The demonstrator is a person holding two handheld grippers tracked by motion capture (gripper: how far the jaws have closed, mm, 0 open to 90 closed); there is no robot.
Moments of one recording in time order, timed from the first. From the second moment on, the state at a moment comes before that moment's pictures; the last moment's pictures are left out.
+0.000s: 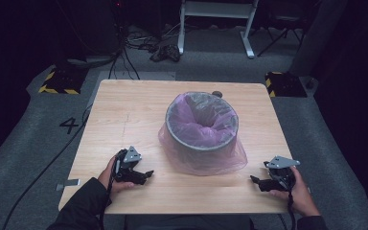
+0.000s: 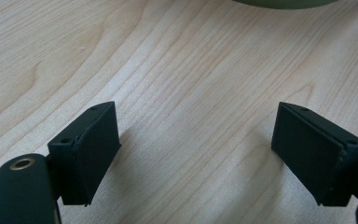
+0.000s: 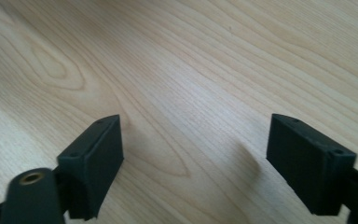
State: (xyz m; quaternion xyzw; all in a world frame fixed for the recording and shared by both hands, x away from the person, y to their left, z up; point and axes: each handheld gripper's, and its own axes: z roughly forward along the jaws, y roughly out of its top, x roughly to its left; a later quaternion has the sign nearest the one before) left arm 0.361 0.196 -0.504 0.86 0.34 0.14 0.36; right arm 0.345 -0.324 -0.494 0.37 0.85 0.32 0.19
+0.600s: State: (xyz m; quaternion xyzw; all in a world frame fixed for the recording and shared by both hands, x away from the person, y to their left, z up) left arm 0.361 0.196 -0.504 0.86 0.34 0.14 0.36; right arm 0.343 -0.335 -0.503 0.39 0.83 0.36 0.18
